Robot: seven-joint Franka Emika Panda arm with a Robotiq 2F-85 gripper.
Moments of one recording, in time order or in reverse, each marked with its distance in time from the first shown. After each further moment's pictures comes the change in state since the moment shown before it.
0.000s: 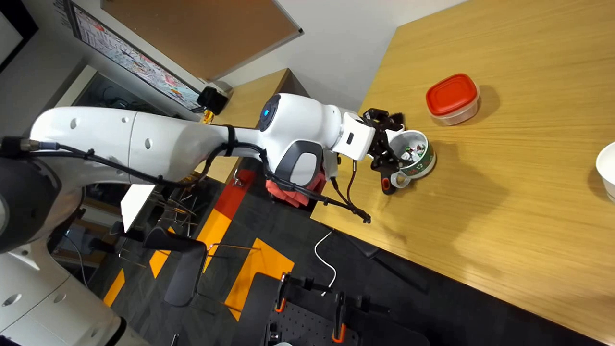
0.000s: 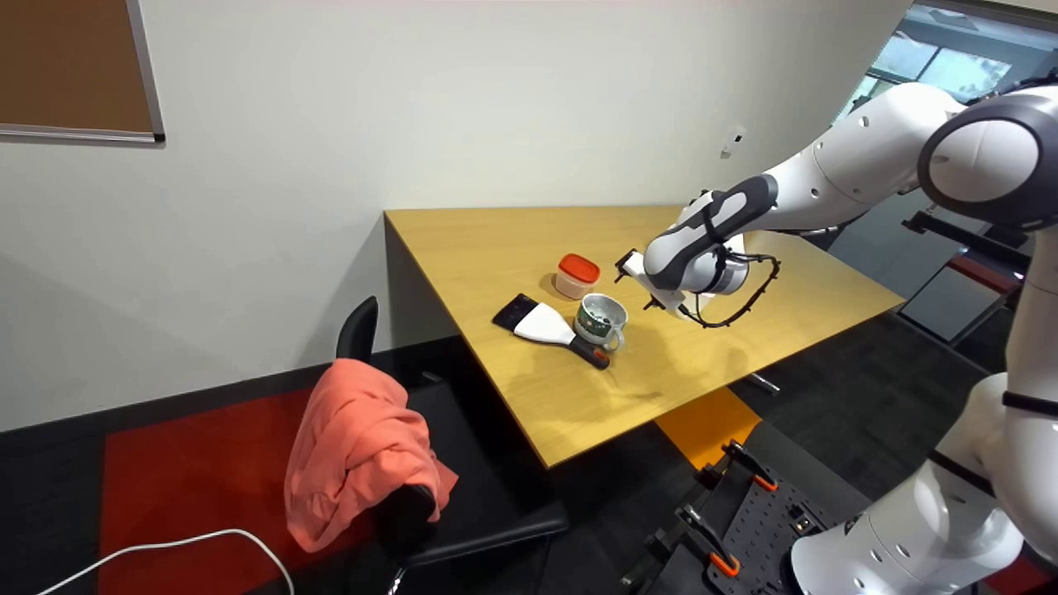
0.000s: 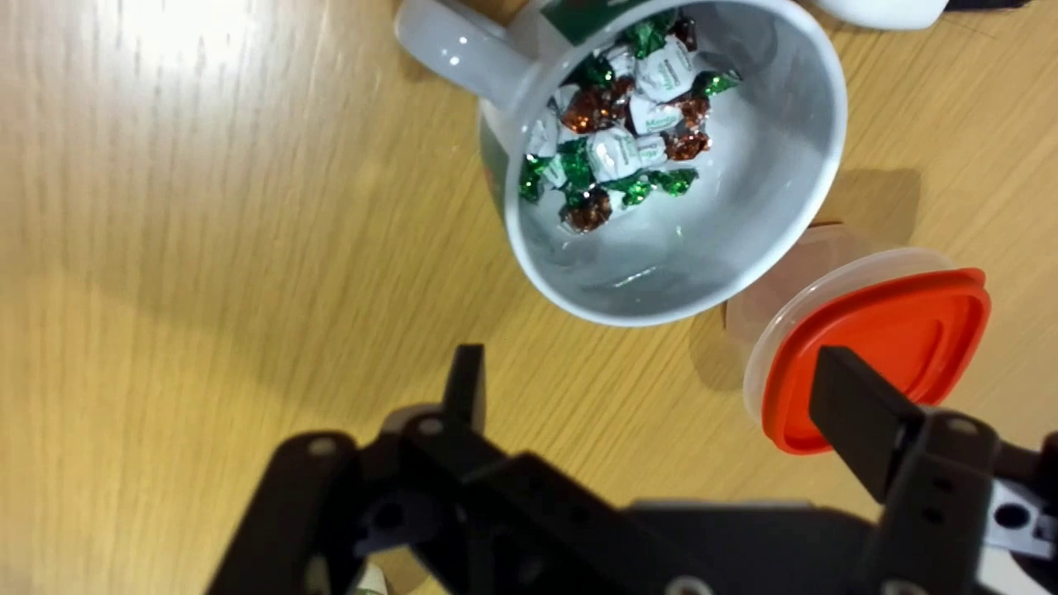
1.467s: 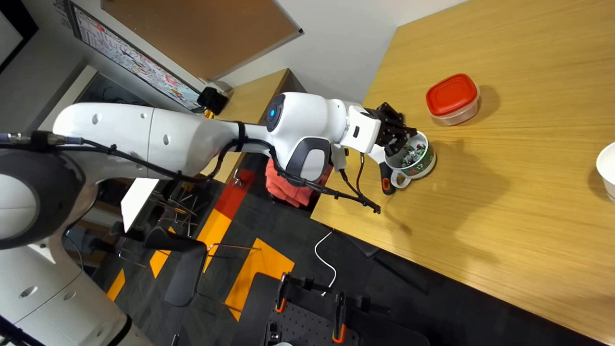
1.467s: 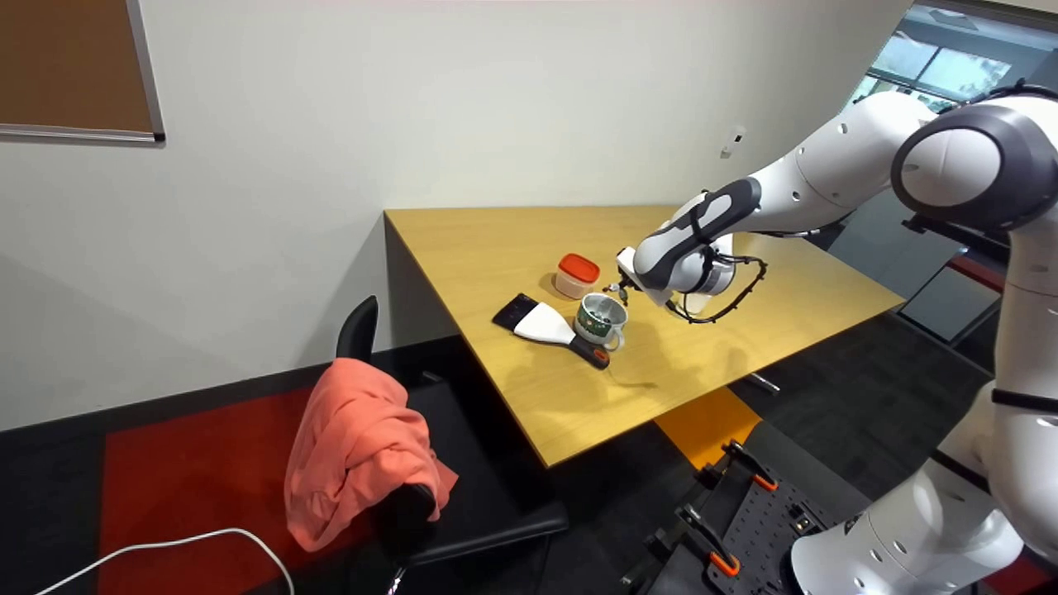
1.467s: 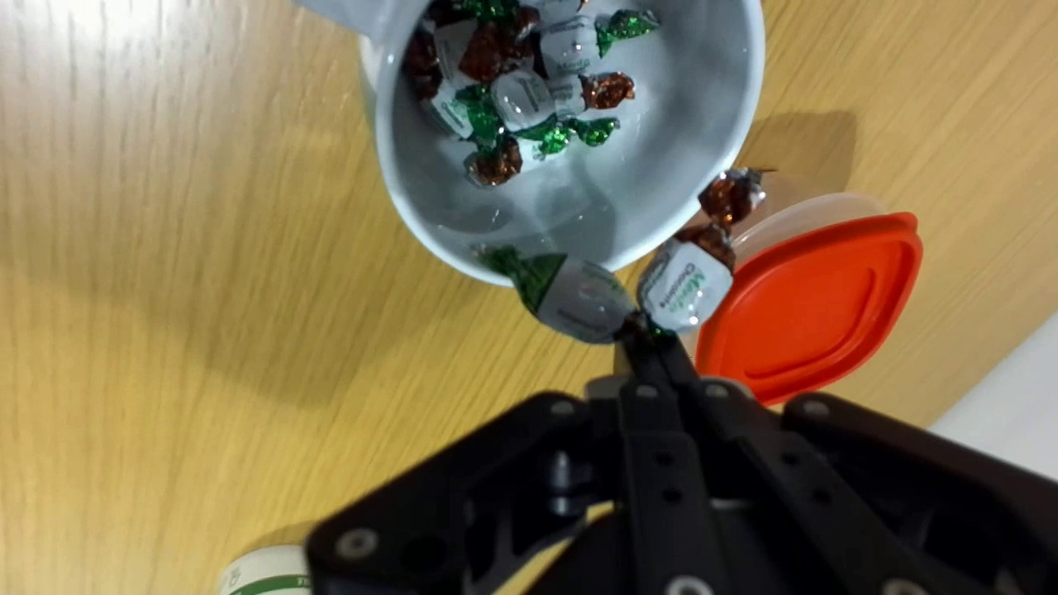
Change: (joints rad) arm -0.075 0.067 0.079 0.077 0.022 0.100 0.003
